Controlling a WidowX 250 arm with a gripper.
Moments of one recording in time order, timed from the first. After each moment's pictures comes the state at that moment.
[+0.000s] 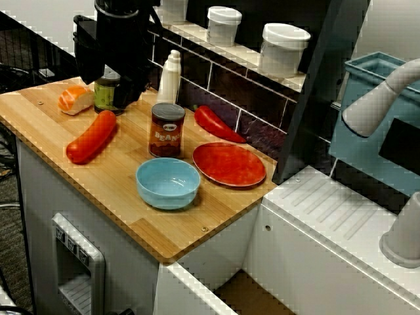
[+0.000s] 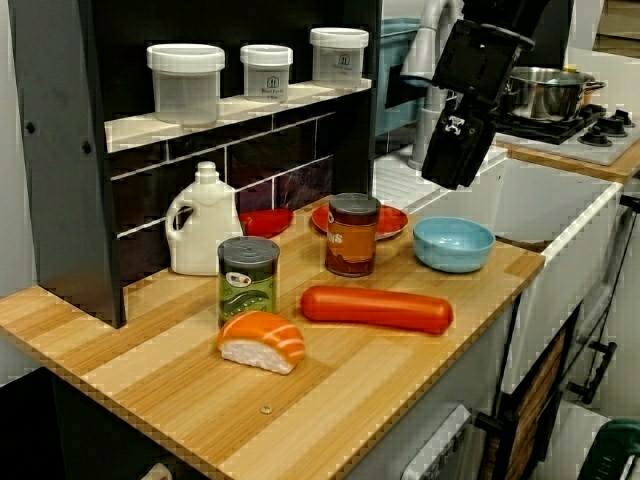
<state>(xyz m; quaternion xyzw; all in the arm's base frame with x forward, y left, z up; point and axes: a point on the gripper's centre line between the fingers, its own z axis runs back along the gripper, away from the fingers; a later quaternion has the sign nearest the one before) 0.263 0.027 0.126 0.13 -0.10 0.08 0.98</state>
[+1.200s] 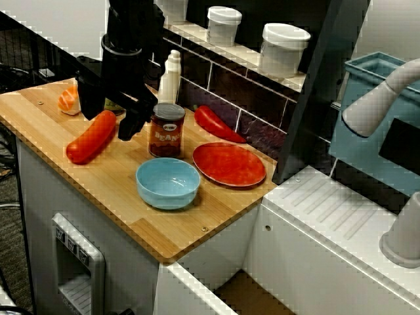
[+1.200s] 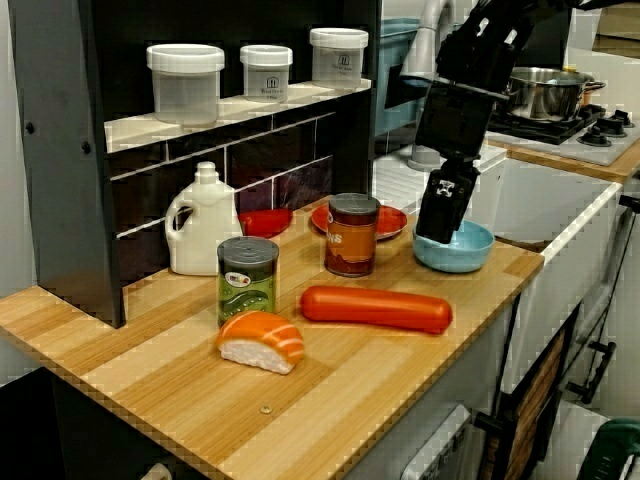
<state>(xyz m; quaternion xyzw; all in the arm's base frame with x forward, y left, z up) 0.265 0.024 0.084 0.10 -0.07 0.13 0.98</state>
